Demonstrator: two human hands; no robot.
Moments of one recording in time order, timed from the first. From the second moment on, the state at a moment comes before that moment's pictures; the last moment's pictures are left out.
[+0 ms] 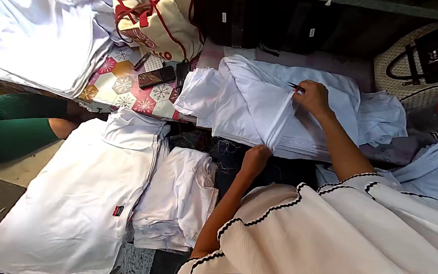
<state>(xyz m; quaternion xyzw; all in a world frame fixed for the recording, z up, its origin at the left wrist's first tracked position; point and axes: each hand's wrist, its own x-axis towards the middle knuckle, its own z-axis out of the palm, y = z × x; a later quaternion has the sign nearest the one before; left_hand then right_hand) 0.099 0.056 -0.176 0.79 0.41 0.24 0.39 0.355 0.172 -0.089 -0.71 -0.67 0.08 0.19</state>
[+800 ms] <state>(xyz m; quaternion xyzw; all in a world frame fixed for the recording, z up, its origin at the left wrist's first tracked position) -0.004 0.217 -0.154 0.69 0.61 0.20 0.34 0.277 0.178 -0.120 -0.75 -0.61 0.14 0.21</state>
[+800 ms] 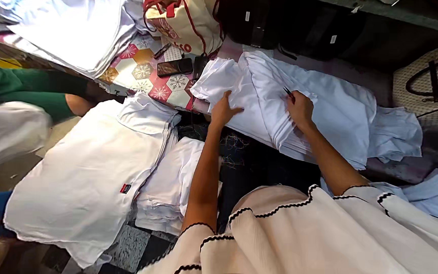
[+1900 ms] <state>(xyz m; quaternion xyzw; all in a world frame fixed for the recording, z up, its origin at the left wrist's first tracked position) -0.012 0.098 -0.234 0.63 0.65 0.32 0.27 0.246 0.121 -0.114 -0.54 -0.82 0.19 0.00</state>
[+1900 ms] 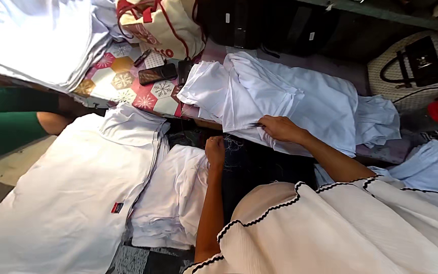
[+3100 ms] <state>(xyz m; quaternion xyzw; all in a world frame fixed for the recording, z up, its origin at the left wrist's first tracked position) 0.066 0.110 -0.229 0.62 0.60 0.45 0.23 0.236 0.128 -0.165 -0.43 -0.87 0.04 0.21</state>
